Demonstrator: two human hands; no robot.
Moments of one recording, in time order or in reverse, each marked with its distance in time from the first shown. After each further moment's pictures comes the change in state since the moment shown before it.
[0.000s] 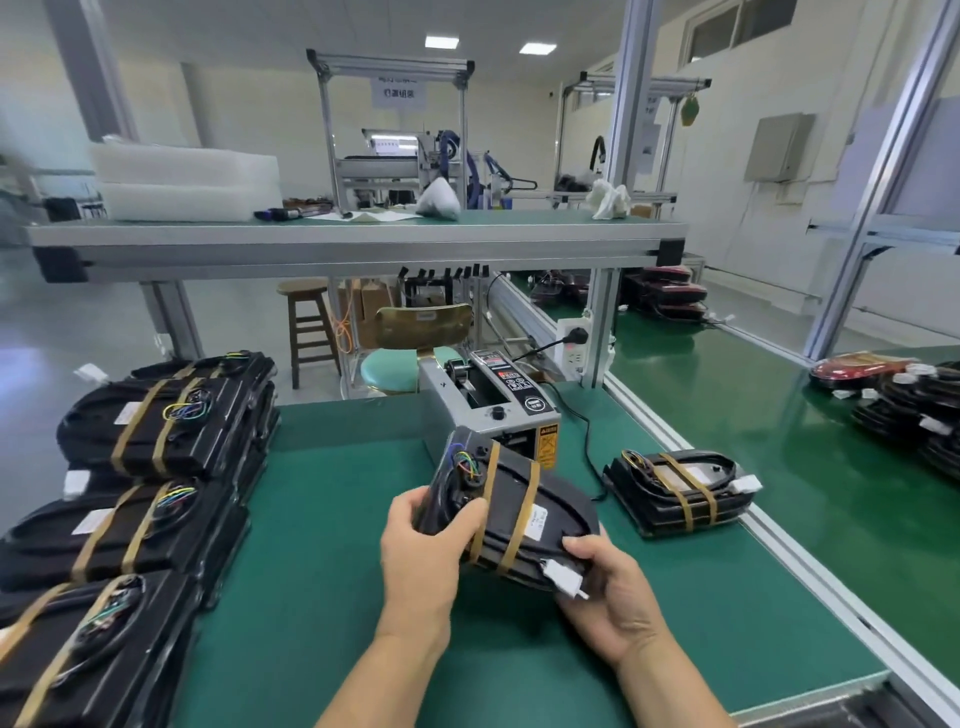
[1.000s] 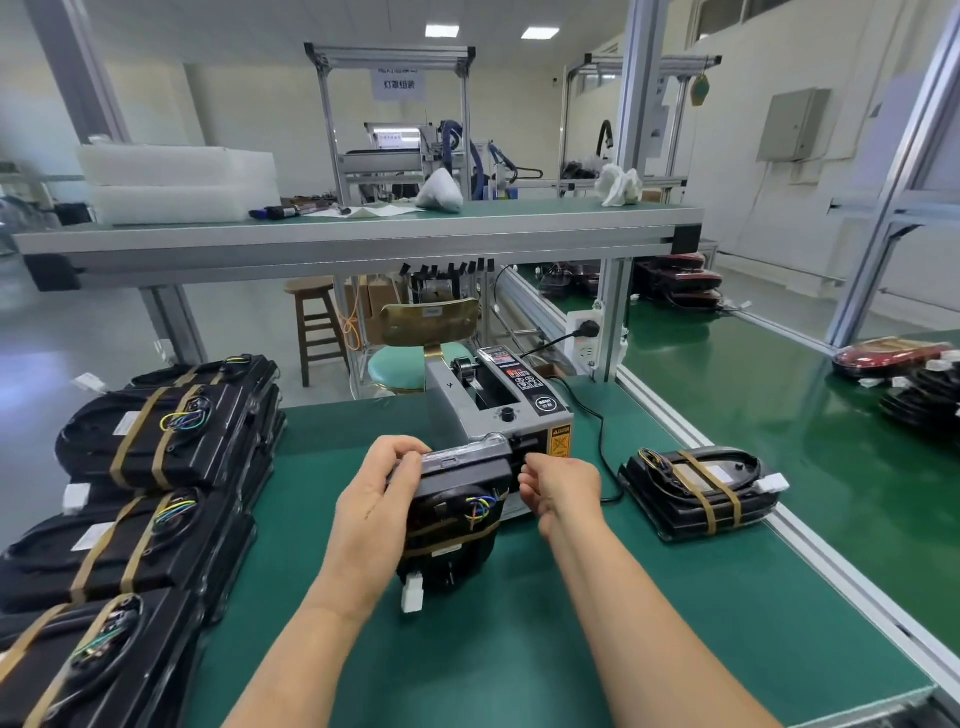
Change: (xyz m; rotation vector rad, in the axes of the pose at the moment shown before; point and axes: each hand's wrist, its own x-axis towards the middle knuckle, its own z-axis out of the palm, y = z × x) left_hand 0.030 0.054 -0.038 0.376 -0.220 0.322; right_hand 0.086 -0.014 0.084 -0.367 0.624 -0.014
